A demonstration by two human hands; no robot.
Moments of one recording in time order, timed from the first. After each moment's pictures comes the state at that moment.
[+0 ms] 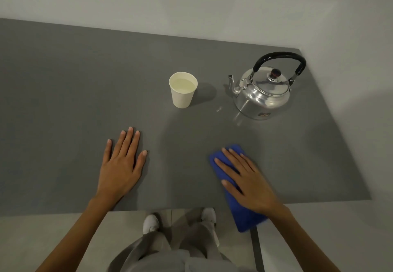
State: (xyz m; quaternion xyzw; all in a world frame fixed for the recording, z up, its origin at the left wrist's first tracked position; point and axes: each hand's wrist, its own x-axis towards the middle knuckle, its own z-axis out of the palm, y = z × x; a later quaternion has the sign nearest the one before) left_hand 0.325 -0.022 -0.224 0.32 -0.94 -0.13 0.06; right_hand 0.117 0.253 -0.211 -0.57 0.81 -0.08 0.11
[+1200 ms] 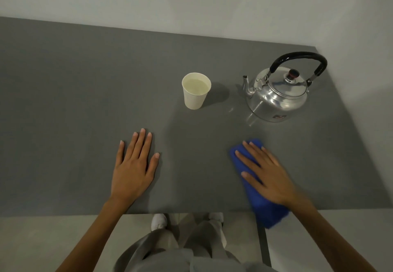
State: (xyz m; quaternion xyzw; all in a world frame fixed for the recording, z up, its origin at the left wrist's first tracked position) left_hand 0.326 -0.023 -0.225 0.32 -0.94 -0.13 0.05; right_hand 0.084 0.248 -0.201 -0.56 0.82 -0.05 0.12
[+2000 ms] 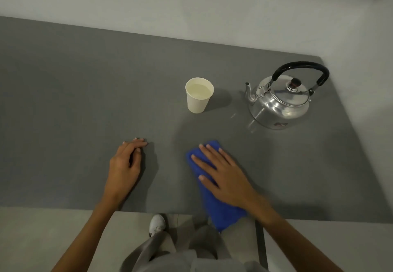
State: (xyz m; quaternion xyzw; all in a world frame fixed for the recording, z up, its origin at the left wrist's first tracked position) left_hand 0.334 -0.029 -0.206 0.36 -0.82 -0.37 0.26; right_hand 0.137 0.171 -0.218 -0.64 0.76 -0.08 0.08
